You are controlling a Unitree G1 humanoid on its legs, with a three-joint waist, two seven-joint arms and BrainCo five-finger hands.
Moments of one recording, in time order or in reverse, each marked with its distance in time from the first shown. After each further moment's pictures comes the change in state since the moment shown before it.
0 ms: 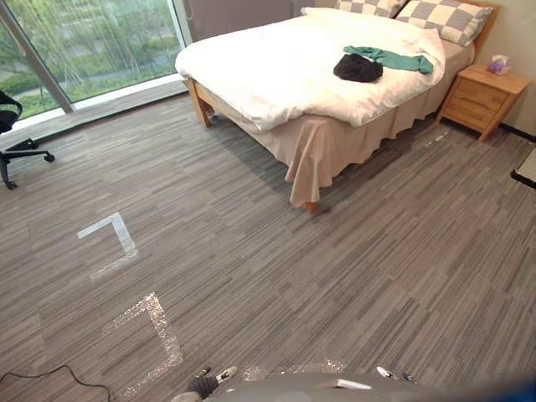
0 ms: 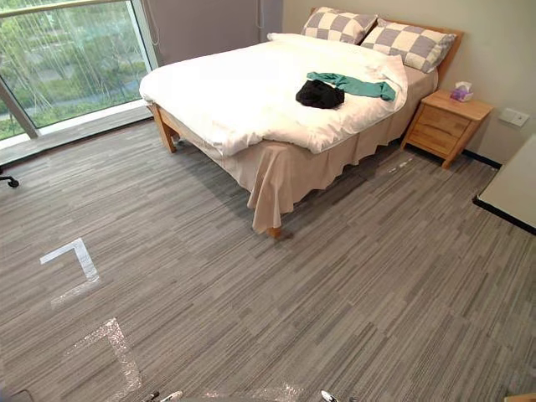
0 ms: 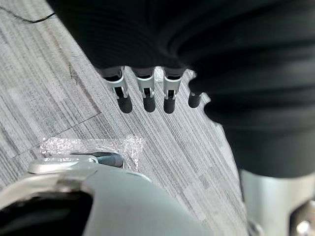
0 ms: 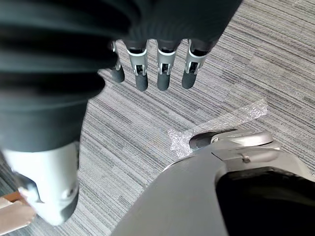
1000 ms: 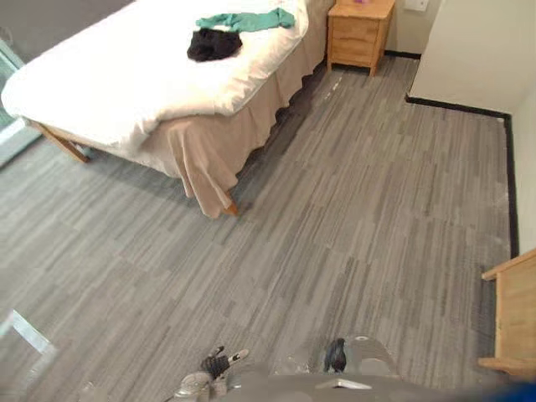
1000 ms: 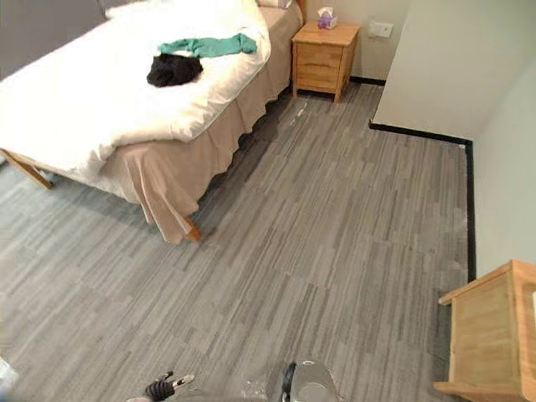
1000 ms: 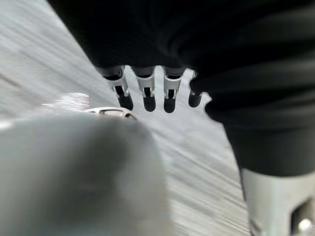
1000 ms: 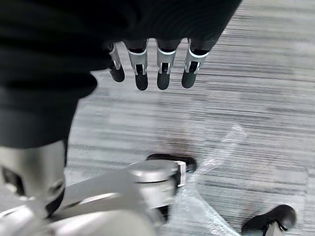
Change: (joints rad) left arm -0.081 -0.022 -0.010 -0.015 -0.018 -0.032 -0.035; right arm -0.040 -0.036 -0.079 0.024 -0.147 0.079 -0.042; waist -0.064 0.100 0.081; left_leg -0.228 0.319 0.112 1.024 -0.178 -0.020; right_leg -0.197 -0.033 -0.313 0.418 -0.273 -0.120
